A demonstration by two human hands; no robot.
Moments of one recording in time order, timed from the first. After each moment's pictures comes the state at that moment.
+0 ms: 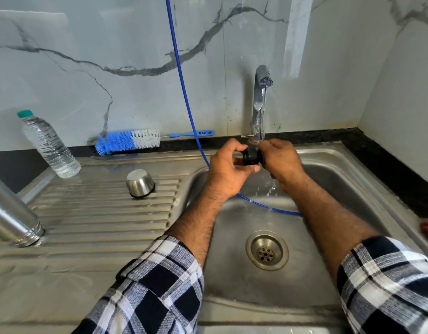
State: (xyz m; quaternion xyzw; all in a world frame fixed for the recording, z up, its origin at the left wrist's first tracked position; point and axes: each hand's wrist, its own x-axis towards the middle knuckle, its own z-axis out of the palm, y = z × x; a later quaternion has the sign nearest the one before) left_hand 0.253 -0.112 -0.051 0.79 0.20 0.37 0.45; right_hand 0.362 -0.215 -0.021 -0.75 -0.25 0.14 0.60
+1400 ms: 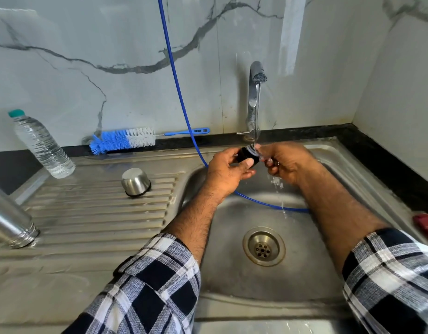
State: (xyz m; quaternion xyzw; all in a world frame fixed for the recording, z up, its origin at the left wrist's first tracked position) left_hand 0.255 -0.121 -0.056 0.69 0.19 0.29 0.64; right_hand 0.385 -0.231 -0.019 -0.66 -0.16 0.34 0.65
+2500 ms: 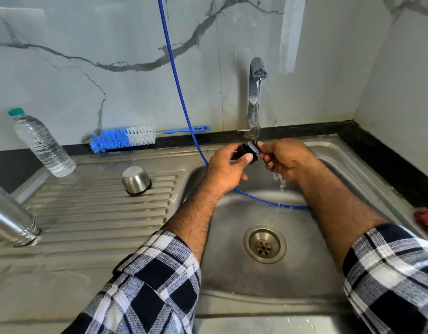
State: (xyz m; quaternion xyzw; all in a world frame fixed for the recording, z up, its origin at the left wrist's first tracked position) left_hand 0.253 -0.119 -0.049 0.78 0.23 0.28 0.51; right_hand 0.384 -0.229 -0.019 -0.67 -0.14 0.32 0.65
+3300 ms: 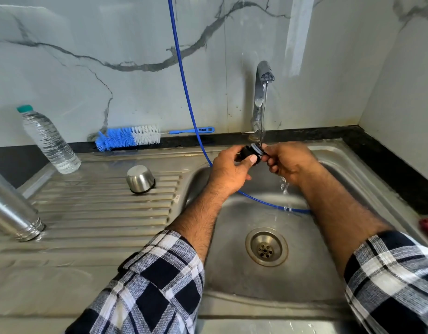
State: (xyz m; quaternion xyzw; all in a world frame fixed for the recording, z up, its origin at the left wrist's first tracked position) left_hand 0.254 -0.121 -0.048 0.77 0.25 0.30 0.50; right_hand 0.384 -0.228 -0.021 -0.67 -0.16 0.31 0.65
